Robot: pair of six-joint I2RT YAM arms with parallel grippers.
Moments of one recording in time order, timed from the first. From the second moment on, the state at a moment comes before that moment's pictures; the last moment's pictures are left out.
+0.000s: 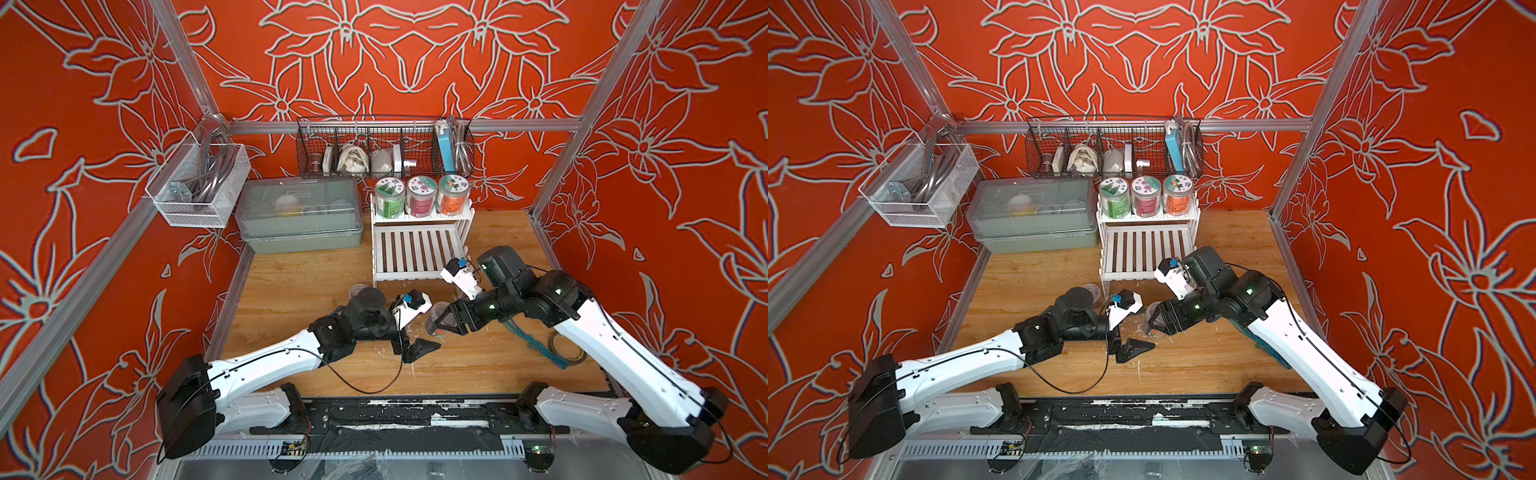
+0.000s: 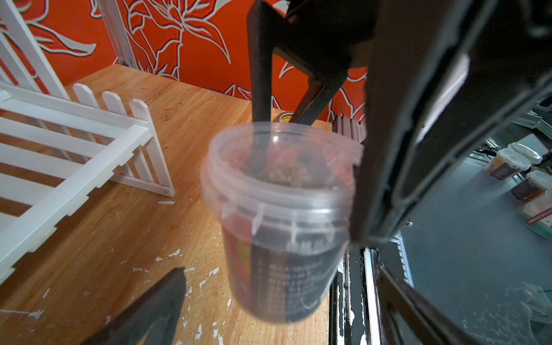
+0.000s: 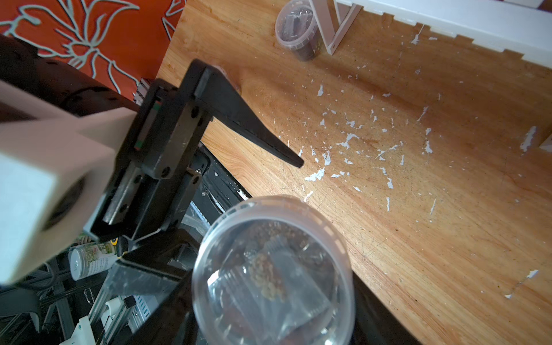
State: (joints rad) left arm -0.91 1.16 0.73 0.08 0.44 -0.01; right arm 0.73 1.13 1.30 -1.16 -0.43 0.26
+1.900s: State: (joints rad) left arm -0.92 1.24 0.66 0.30 0.38 -0.03; right arm 0.76 1.11 1.32 -1.20 -0.27 0.22
